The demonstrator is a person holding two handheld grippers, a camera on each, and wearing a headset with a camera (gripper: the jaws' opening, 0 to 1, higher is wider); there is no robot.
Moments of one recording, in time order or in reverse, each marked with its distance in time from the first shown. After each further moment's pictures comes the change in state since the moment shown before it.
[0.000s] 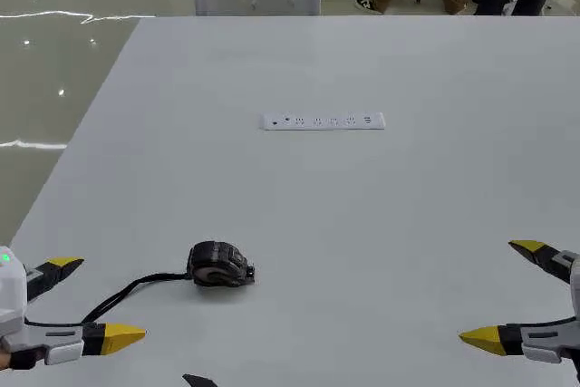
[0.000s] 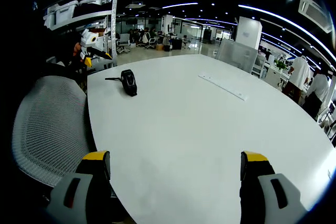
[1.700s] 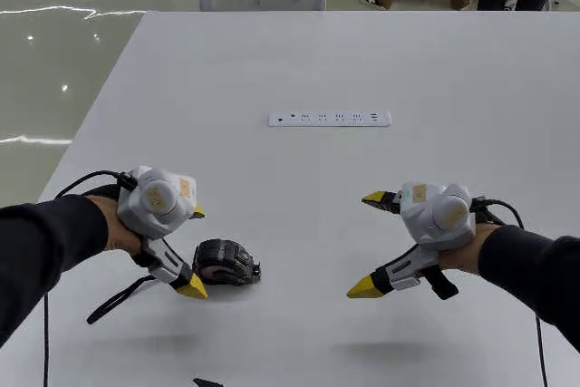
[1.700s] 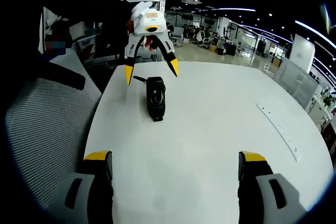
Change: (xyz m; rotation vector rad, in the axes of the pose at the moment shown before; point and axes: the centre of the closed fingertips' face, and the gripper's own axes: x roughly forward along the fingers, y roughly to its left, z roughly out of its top) left arm 0.128 -0.028 0.031 0.632 0.444 -0.367; right arm 0.170 0.059 0.086 -0.266 0.019 0.373
